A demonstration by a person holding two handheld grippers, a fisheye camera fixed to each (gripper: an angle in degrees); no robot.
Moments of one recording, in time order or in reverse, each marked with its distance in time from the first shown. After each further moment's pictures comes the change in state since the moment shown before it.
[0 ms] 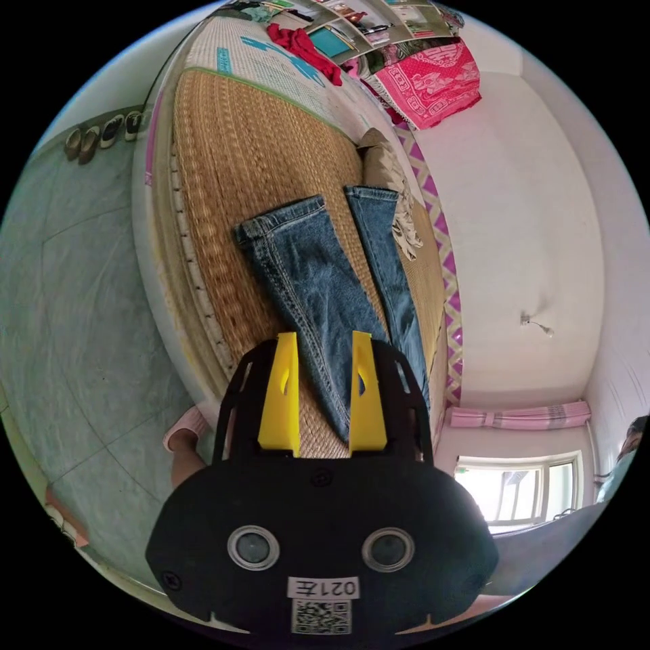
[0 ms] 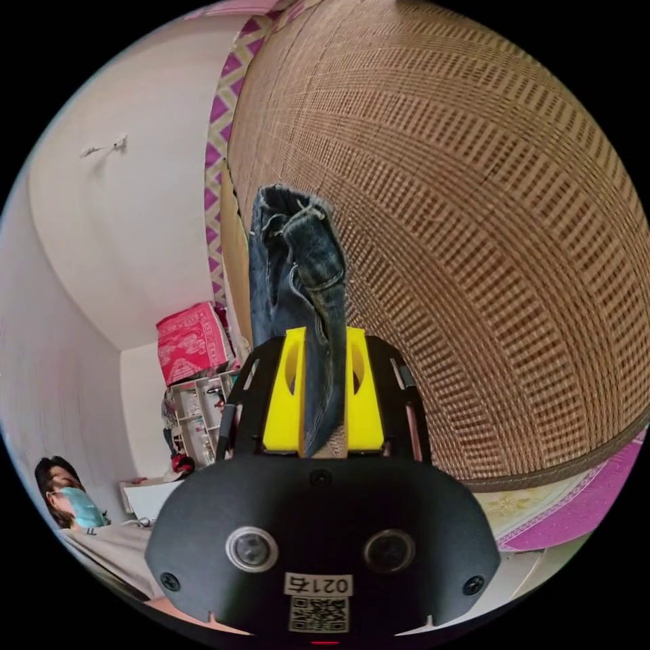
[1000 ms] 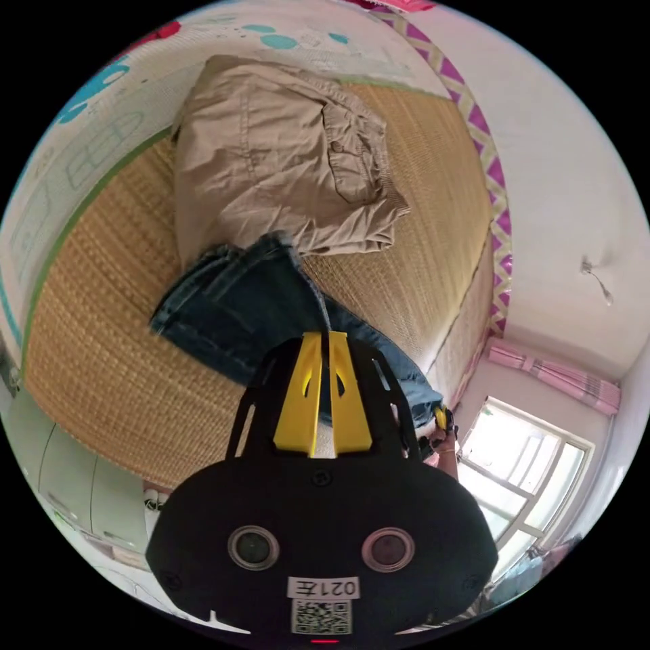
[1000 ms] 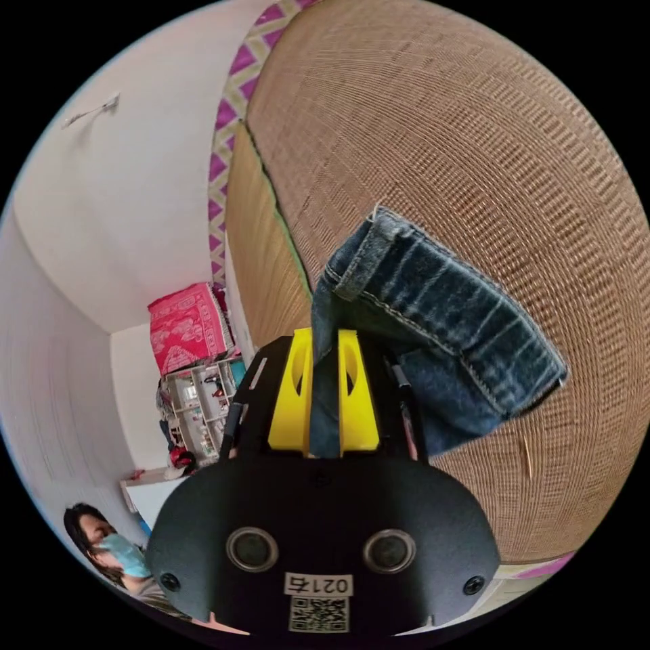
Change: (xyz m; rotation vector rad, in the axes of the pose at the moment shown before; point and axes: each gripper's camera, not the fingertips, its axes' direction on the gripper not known) left arm 0.303 -0.354 0.315 -0.518 -0.302 0.106; right arm -0.068 -0.275 0.130 -0.073 0.024 -0.046
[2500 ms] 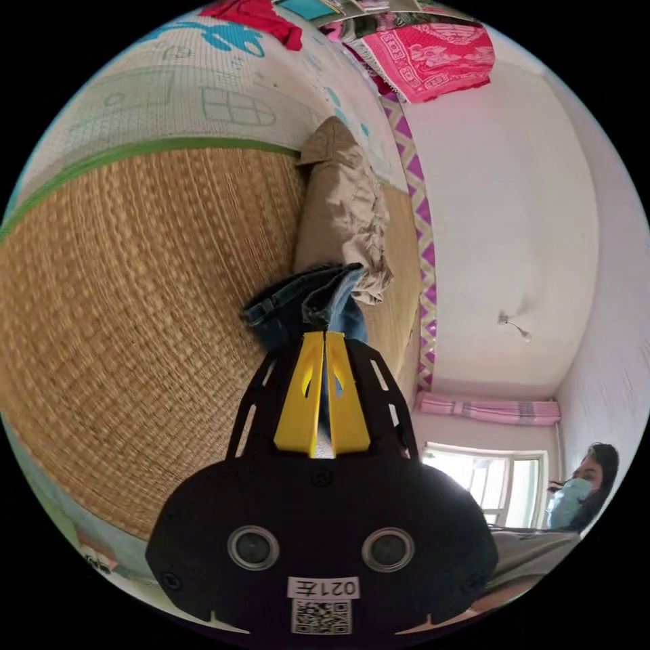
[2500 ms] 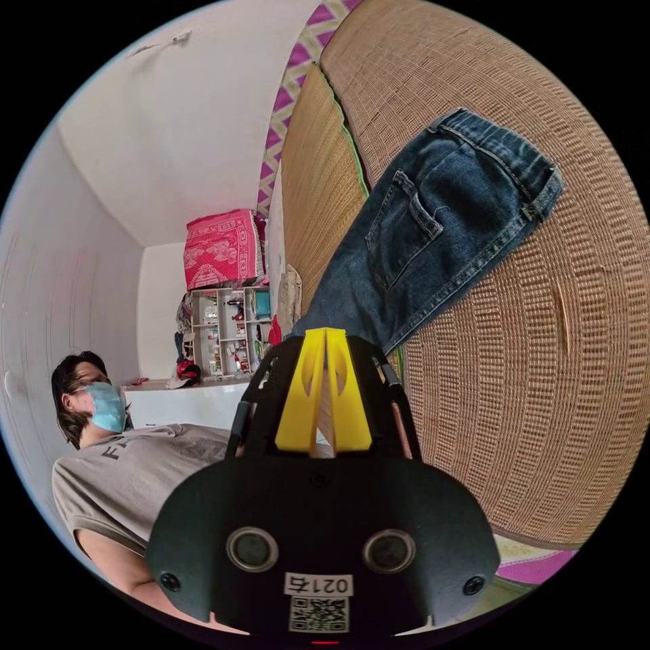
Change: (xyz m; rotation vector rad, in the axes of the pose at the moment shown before) left arm -0.237 0.123 0.097 0.369 0.358 -0.027; right arm -0.102 0.060 -0.012 -0.240 -0.118 -0.277
